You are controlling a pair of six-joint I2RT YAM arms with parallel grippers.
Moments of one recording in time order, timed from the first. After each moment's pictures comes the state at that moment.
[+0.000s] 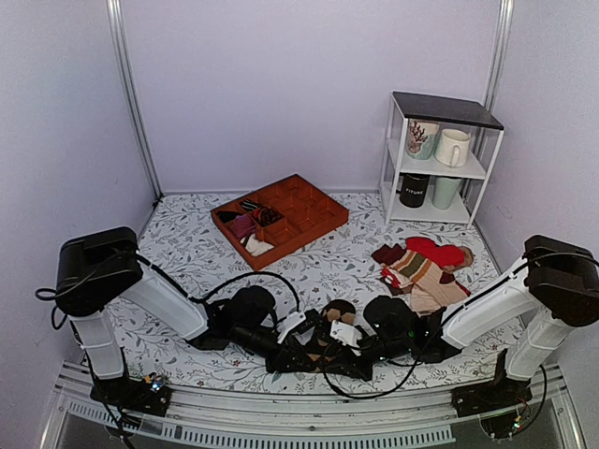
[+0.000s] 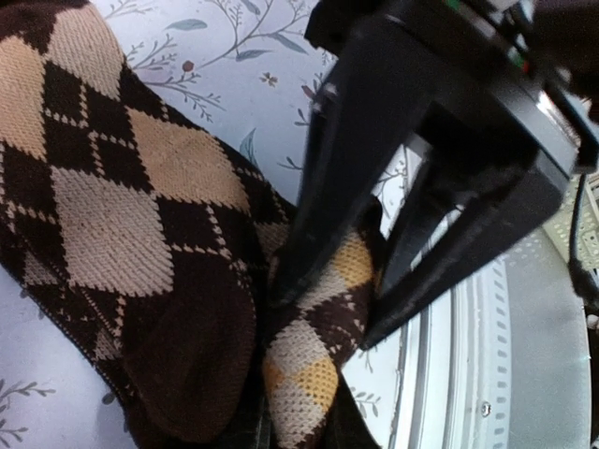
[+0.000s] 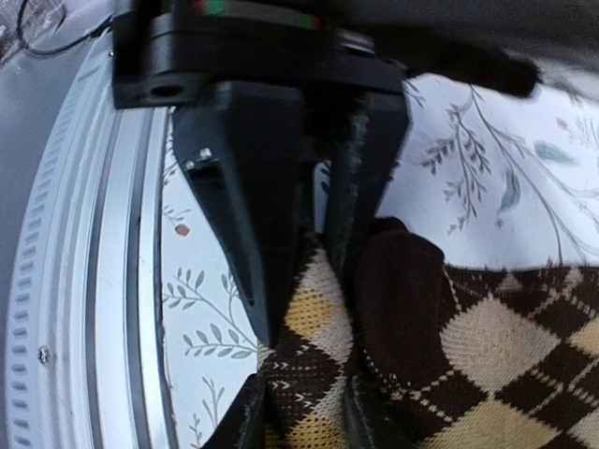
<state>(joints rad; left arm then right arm) -1.08 1.87 0.63 0.54 0.54 -0.27 1.17 1.65 0.52 0.46 -0.28 -0.03</state>
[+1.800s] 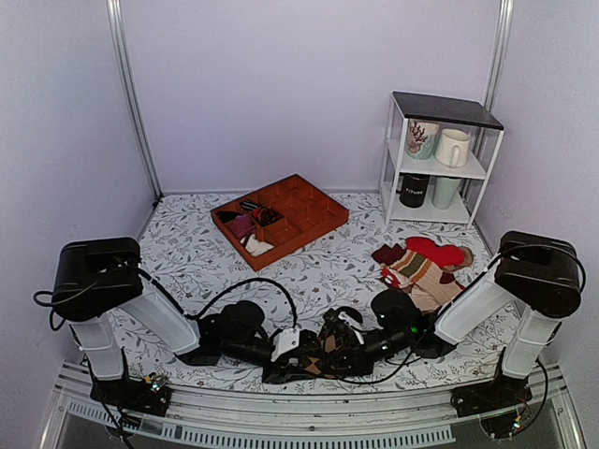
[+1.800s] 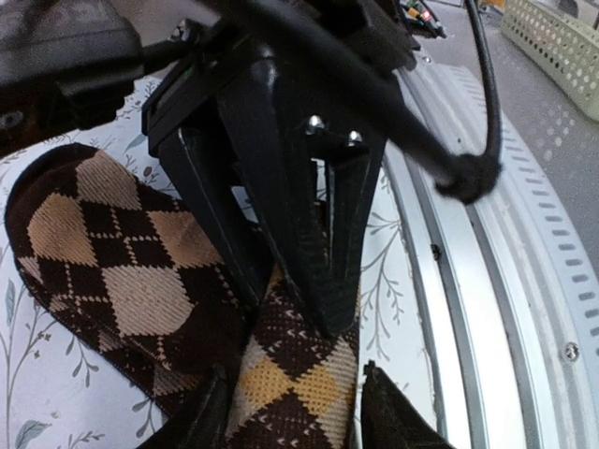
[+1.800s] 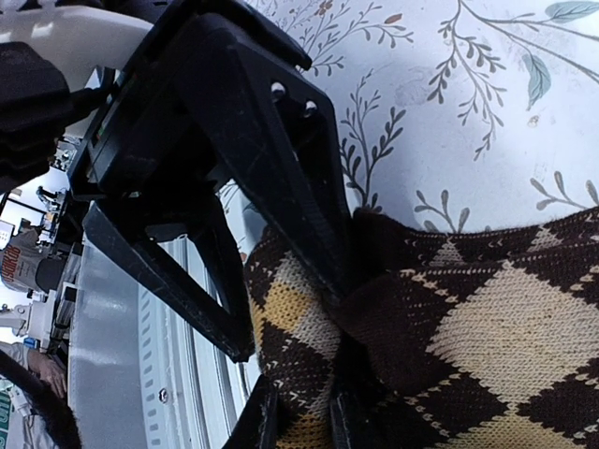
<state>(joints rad) -1.17 1.85 0.51 0.83 0.39 0.17 1.05 1.78 0.47 0.66 -0.60 0.46</state>
